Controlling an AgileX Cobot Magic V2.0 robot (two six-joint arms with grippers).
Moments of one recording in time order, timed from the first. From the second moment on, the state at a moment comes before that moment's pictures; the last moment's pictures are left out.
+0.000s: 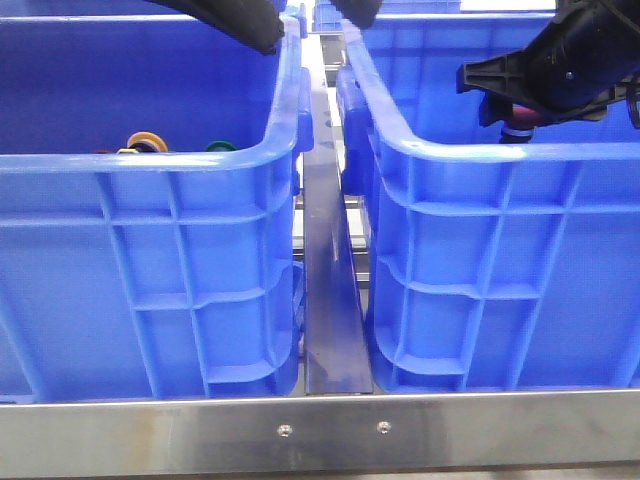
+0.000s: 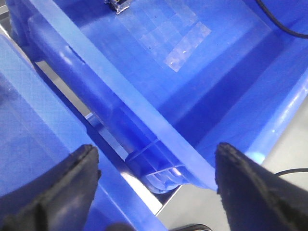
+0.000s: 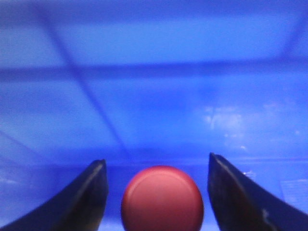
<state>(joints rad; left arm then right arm) -0.82 1.35 -1.14 -0.16 0.54 -0.03 0.17 1.78 -1.10 0.85 -0.21 -0.67</state>
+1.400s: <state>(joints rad) -0.60 1.20 -1.14 -0.14 0.61 -0.03 0.17 0.45 -0.45 0.82 0.26 -0.71</state>
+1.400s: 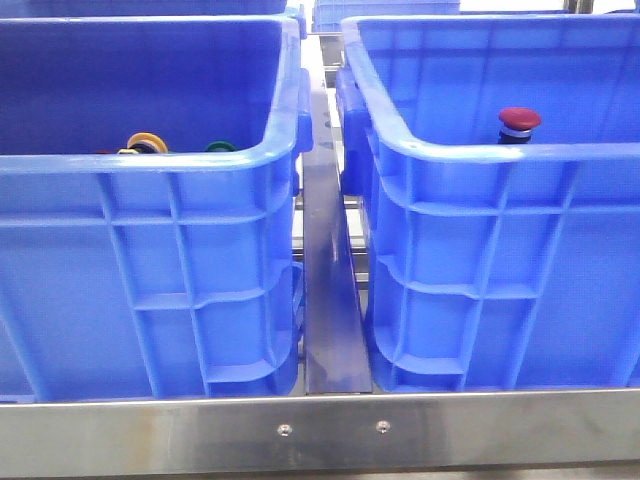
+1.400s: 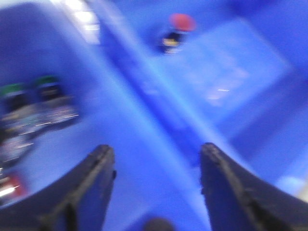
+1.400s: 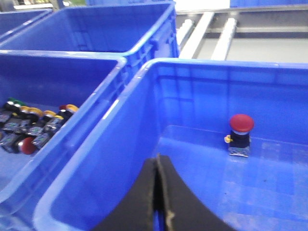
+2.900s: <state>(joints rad) -0.29 1.87 -1.63 -0.02 1.03 -0.17 0.17 0.40 -0.45 0.81 0.32 -0.71</state>
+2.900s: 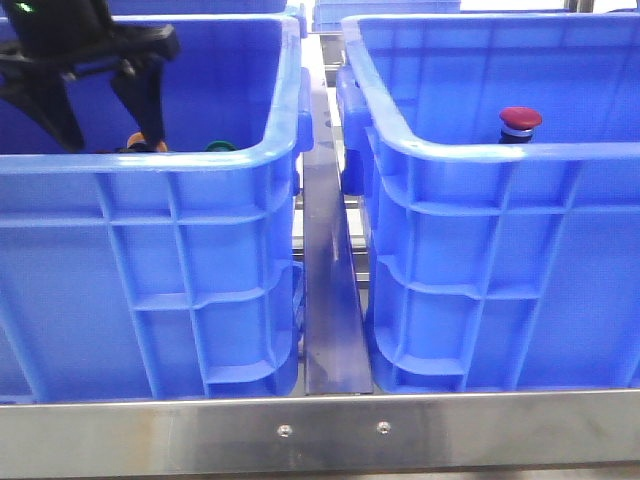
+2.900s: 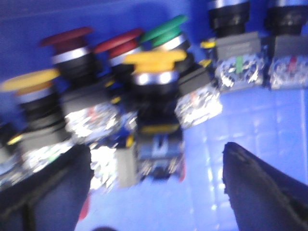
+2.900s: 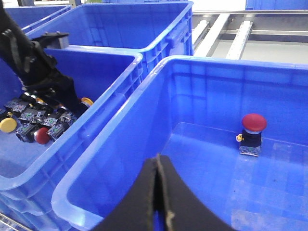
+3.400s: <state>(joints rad) -0.29 1.95 -1.65 -0.03 1.03 -0.17 0.17 0.40 -0.45 0.81 0.32 -0.71</state>
